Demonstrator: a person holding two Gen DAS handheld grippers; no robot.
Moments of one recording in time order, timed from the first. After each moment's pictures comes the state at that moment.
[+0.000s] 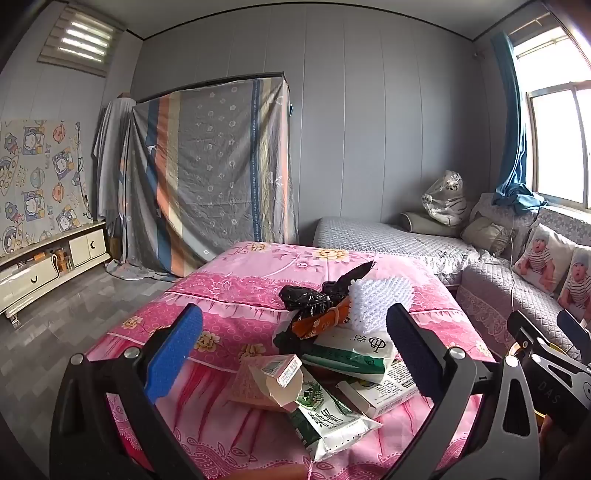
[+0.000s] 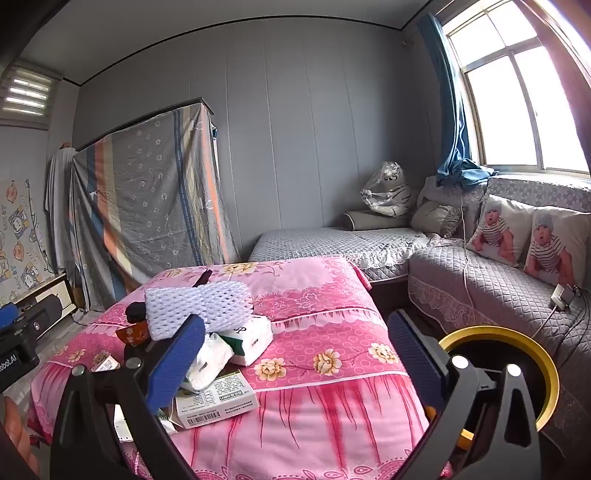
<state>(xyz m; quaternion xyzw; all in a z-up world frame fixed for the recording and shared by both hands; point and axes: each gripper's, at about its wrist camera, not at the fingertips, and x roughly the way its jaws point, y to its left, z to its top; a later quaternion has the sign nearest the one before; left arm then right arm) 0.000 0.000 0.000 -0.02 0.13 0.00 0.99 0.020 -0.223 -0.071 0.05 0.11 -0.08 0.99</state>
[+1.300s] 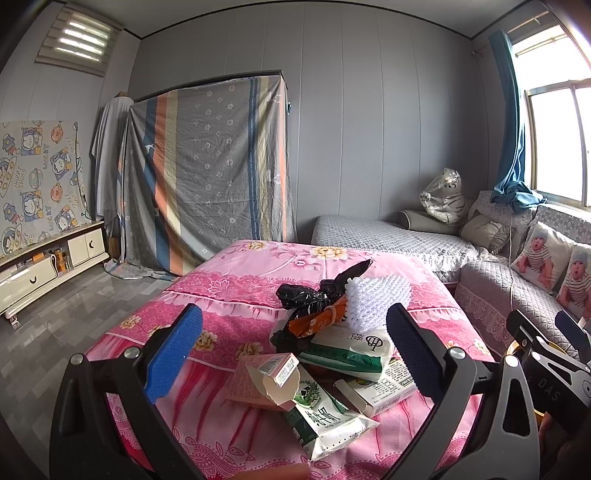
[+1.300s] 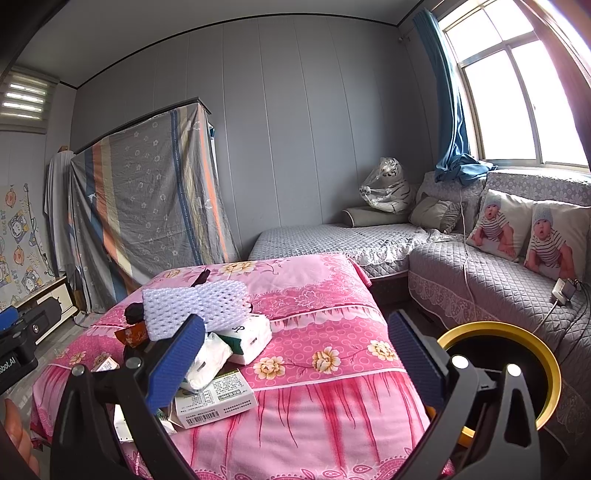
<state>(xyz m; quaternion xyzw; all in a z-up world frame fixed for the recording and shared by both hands) -0.002 0.000 0.000 -0.01 0.14 0.00 0.99 0.019 -0.228 -0.073 0.06 0.11 -0.08 0.99</state>
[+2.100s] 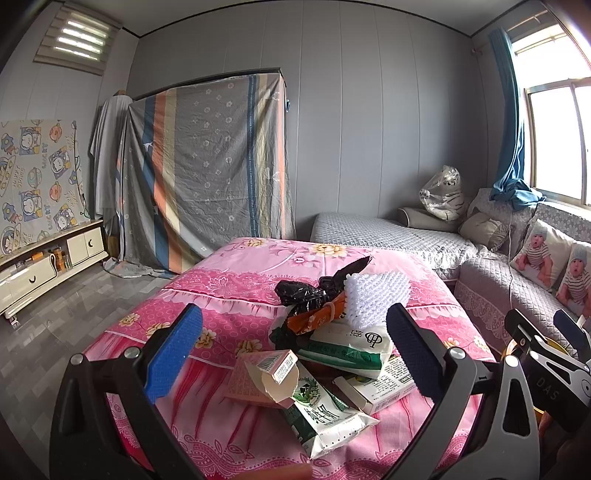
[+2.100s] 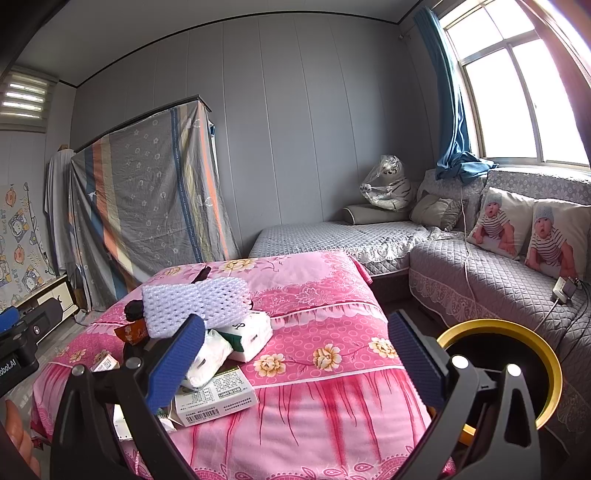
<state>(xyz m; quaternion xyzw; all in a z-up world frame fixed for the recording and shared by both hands) 0.006 -0.006 -0.014 -0.01 0.14 0.00 0.99 0.024 -0.223 -0.078 0.07 0.12 -0.08 0.99</state>
